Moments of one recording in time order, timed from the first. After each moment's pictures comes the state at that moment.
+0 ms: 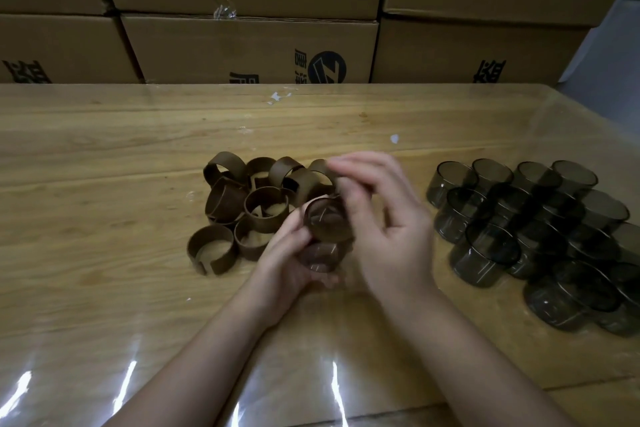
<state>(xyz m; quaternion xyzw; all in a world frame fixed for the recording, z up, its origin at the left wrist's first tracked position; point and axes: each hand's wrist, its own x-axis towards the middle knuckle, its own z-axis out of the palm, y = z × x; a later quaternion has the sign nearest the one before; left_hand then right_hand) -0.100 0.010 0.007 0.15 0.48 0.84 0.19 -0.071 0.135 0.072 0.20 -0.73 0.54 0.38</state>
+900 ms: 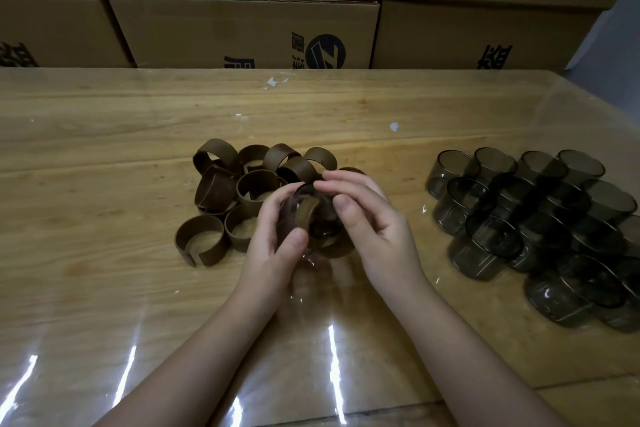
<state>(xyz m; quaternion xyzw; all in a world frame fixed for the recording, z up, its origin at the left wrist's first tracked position) -0.094 0.014 0.007 0.16 0.66 0.74 -0.03 -0.078 0.154 0.035 0.14 -0.75 0.63 0.17</state>
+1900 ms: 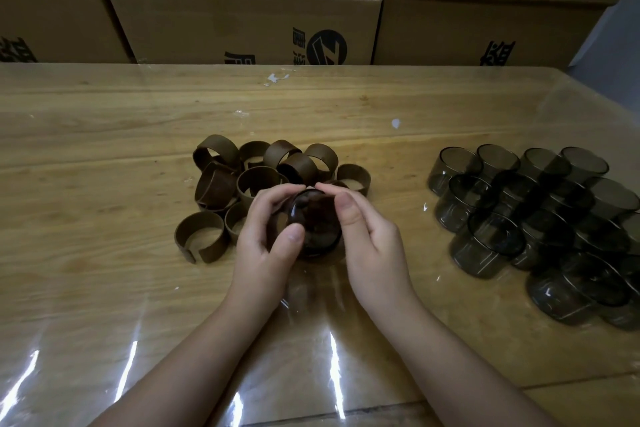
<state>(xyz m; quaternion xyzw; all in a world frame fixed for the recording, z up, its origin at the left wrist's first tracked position) -0.092 0.009 0.007 0.20 0.70 0.67 -0.16 -0.068 0.137 0.026 0.07 -0.73 0.66 0.16</state>
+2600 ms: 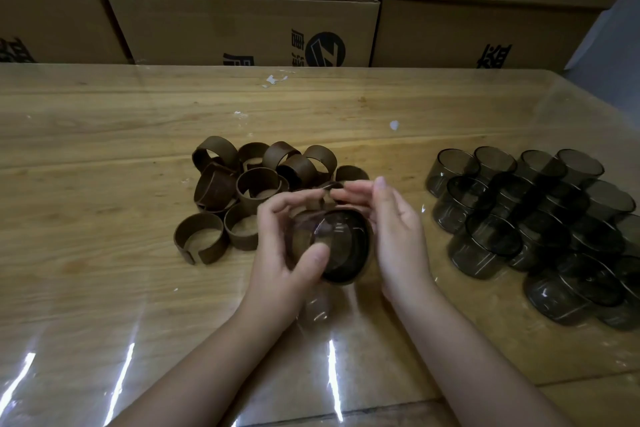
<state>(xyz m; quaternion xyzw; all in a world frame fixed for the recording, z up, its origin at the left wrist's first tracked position) -0.080 0.019 0.005 0.24 0.67 0.69 -0.11 -0.085 0.159 0.028 -0.02 -0.69 0.71 0.15</state>
